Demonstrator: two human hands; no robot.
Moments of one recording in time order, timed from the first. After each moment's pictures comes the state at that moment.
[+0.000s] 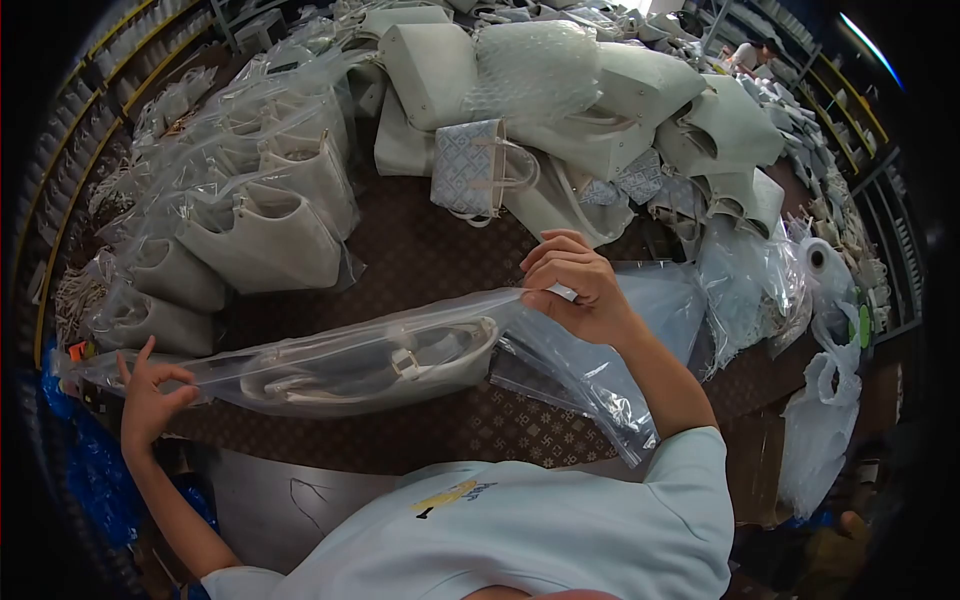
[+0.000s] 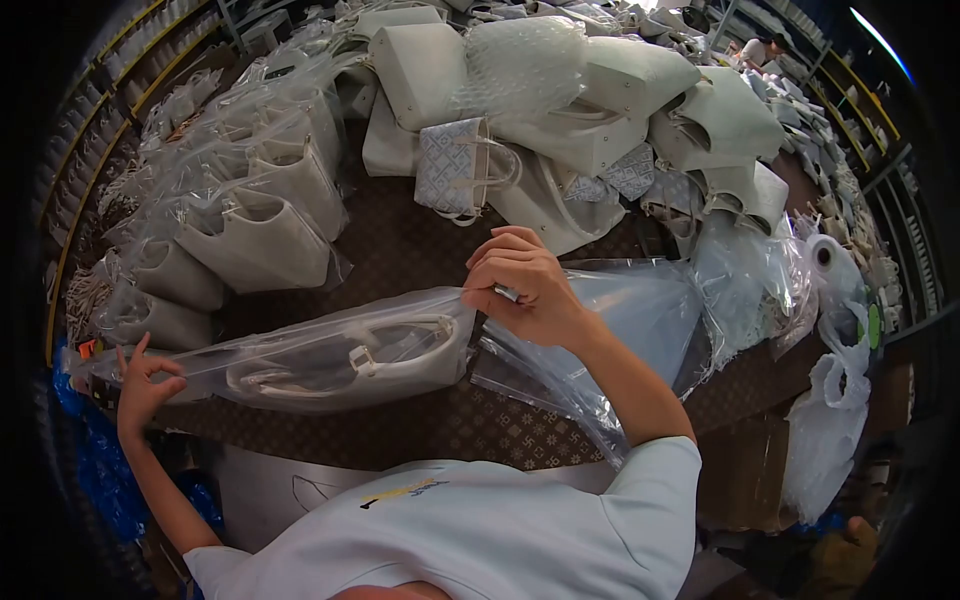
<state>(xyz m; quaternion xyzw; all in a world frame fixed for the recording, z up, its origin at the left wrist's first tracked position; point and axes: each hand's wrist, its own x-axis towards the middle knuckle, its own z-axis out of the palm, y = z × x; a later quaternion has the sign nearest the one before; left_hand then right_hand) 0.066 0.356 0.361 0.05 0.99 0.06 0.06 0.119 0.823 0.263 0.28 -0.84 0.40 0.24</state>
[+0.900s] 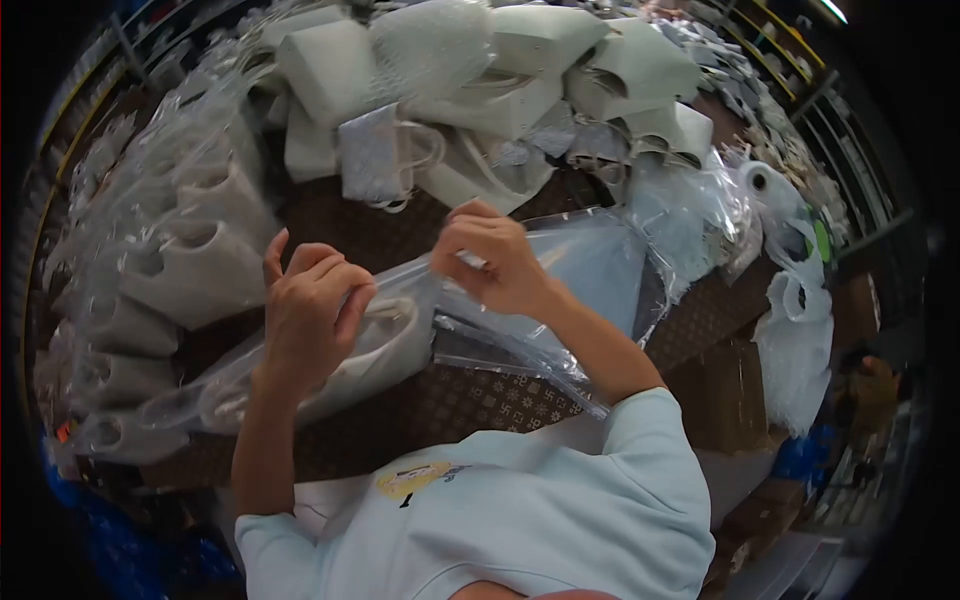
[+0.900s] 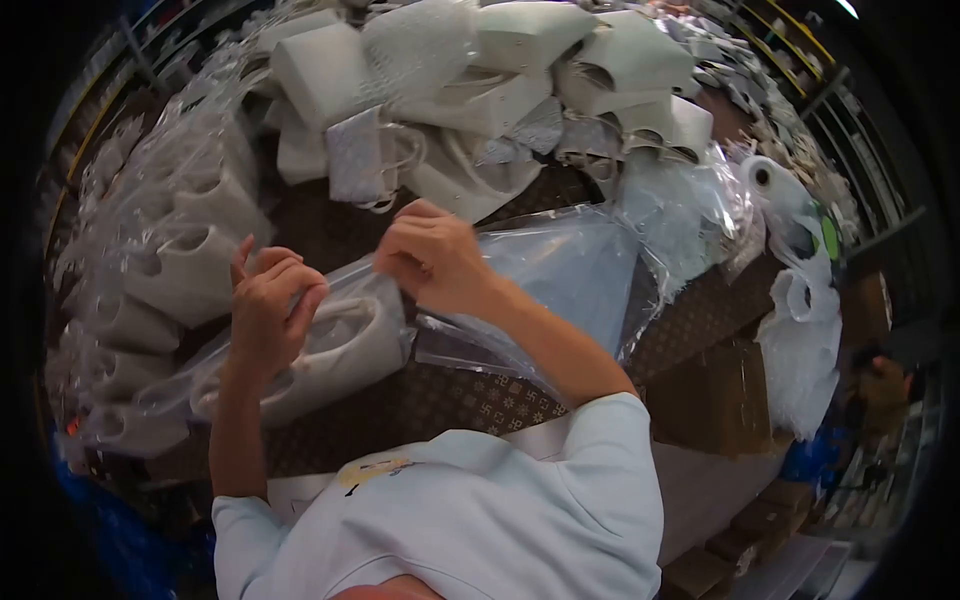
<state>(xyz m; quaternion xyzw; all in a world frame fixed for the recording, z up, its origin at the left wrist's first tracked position) 0.071 0.610 0.294 0.50 0.82 0.25 -0.15 0.138 0.828 0.255 0.22 -0.84 0.39 0.31</state>
